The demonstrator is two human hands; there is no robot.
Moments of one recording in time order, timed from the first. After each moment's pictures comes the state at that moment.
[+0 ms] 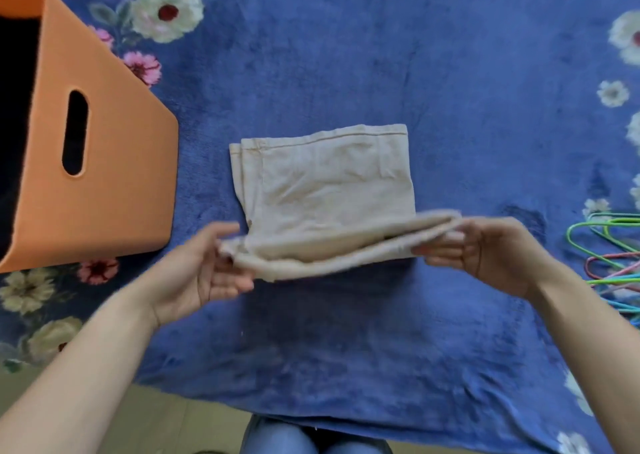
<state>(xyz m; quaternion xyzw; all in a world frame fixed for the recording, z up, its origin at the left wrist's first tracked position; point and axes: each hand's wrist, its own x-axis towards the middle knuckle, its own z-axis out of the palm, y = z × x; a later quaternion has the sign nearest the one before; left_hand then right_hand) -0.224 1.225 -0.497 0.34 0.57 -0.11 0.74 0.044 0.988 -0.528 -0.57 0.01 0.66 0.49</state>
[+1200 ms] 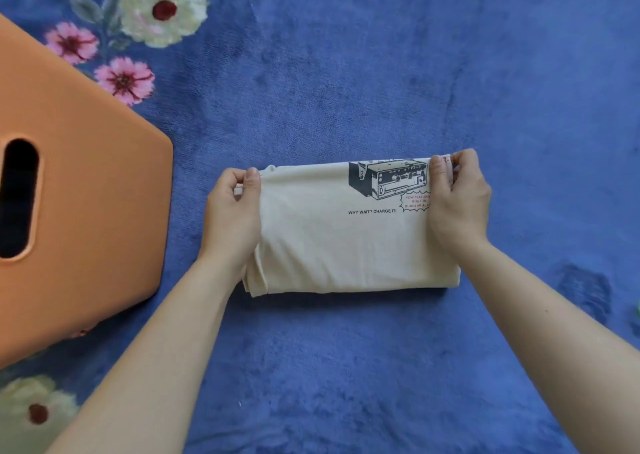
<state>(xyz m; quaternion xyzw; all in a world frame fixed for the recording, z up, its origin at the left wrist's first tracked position) -0.125 1.279 -0.578 0.57 0.60 0.16 0.54 0.069 1.132 -0.608 -0.91 -0.15 0.17 0.35</state>
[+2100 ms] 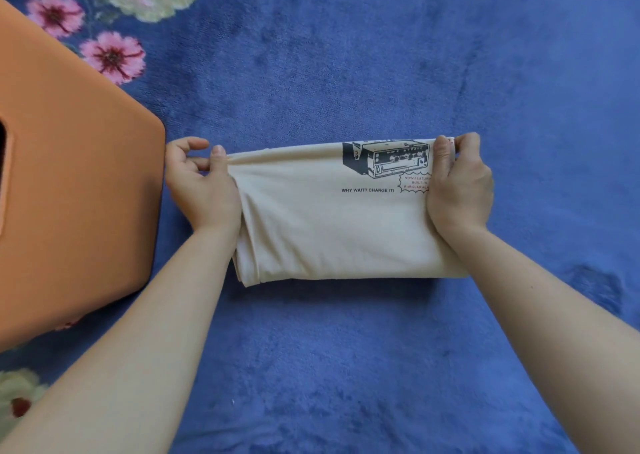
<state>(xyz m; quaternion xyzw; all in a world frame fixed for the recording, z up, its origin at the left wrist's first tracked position) -0.130 1.310 -0.629 0.56 0.61 0.36 0.43 0.070 1.145 -0.617 -0.94 -0.18 0.13 0.26</state>
